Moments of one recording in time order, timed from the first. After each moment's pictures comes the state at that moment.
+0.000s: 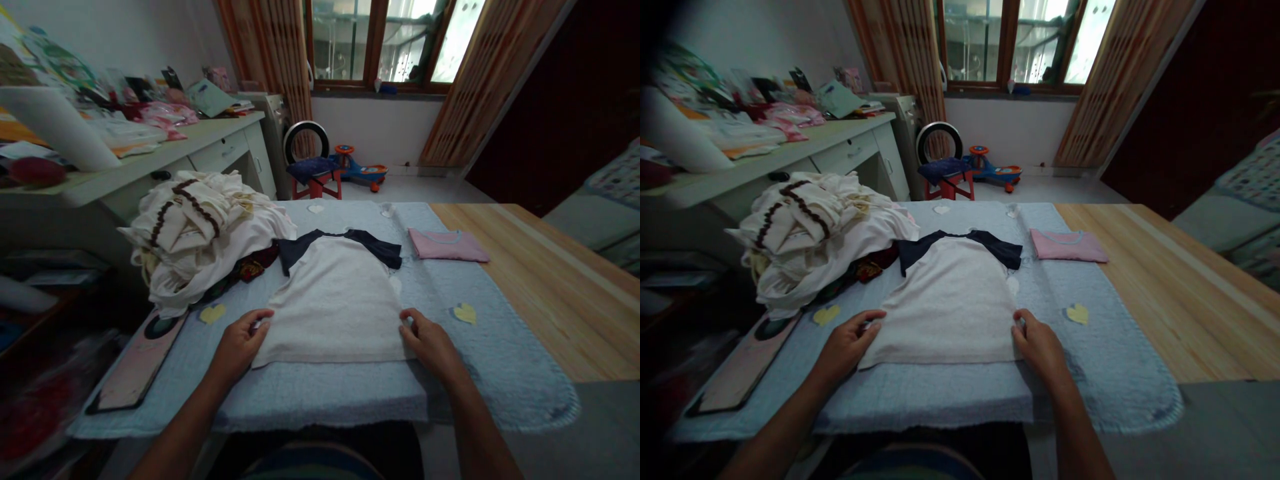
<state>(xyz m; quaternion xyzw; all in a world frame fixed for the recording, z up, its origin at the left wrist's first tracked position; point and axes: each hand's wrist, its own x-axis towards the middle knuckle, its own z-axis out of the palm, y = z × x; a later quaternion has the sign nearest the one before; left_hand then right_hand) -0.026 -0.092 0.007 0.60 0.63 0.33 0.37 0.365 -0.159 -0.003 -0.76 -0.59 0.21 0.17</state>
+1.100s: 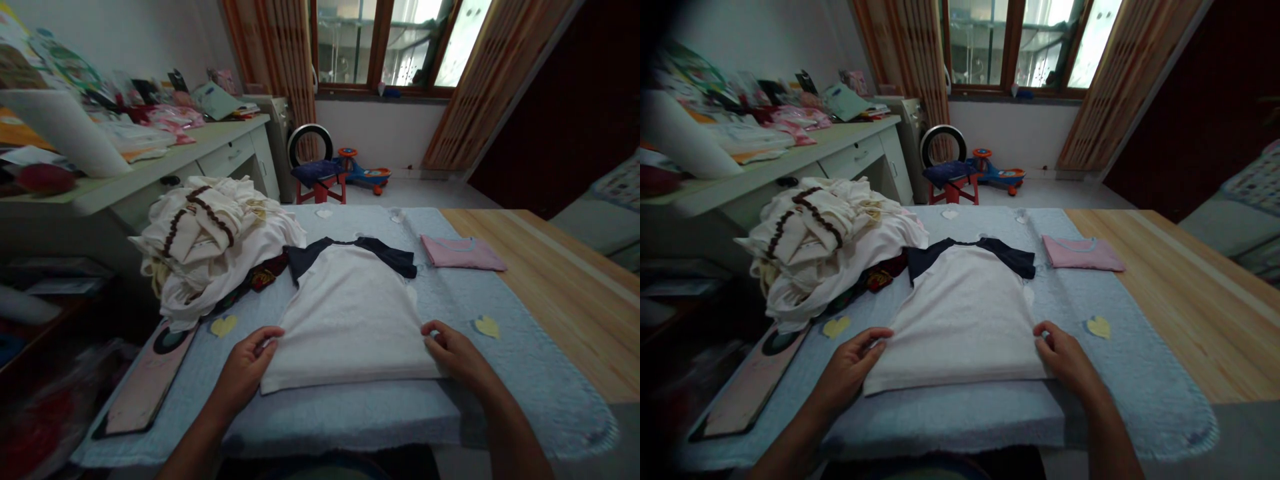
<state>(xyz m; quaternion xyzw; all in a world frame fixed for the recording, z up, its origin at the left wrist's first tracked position) -0.046 -0.097 -0.001 0.60 0.58 0.29 0.46 0.374 -0.156 0.010 -0.75 -0.58 0.29 0.14</state>
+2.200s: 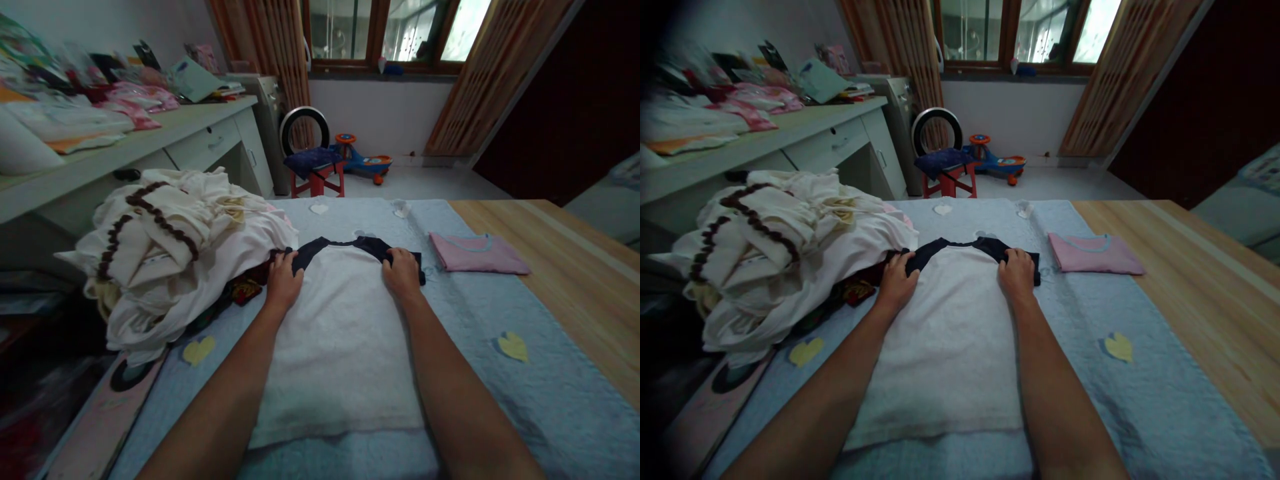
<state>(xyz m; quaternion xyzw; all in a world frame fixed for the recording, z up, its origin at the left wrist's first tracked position) 0.049 0.093 -0.028 0.72 0.63 0.26 0.09 0.346 0.059 -0.032 -0.78 -0.58 -0.01 0.23</state>
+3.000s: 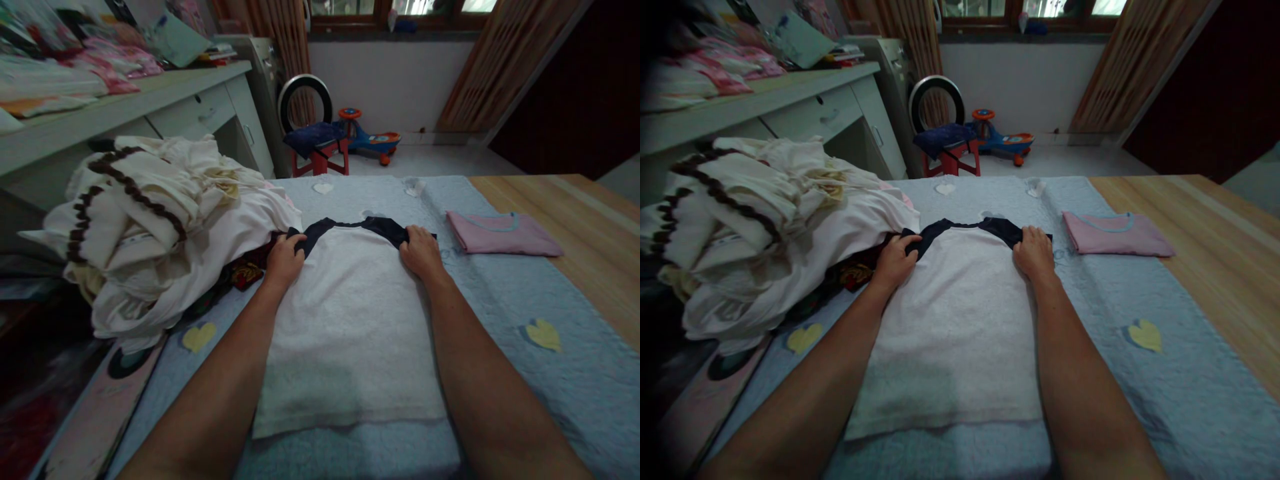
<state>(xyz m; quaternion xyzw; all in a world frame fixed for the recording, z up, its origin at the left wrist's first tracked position) 0.042 0.104 -0.018 0.74 0.61 0.24 0.14 0.369 0.067 -0.040 -0.77 -0.62 -0.03 0.15</state>
